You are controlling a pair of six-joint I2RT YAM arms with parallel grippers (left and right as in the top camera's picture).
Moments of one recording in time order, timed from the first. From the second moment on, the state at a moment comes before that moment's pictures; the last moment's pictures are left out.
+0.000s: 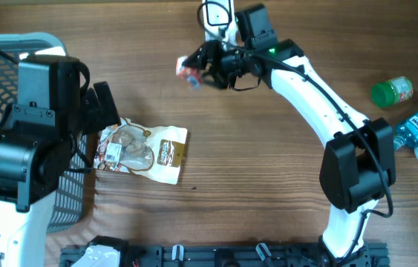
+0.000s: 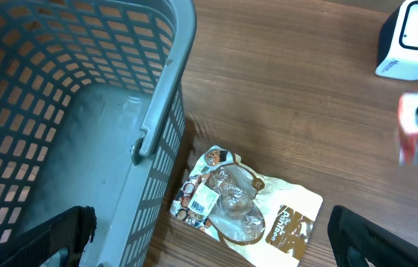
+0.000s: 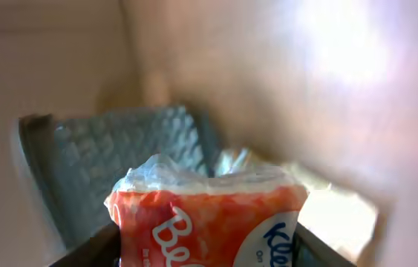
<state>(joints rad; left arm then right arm) -0.20 1.23 1.72 -1.41 -0.36 -0.36 0.42 2.01 1.66 -0.45 -0.71 0.90</state>
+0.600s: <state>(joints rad) -0.20 1.23 1.72 -1.41 -0.35 -0.36 0.42 2.44 1.67 0.80 0.05 0.27</state>
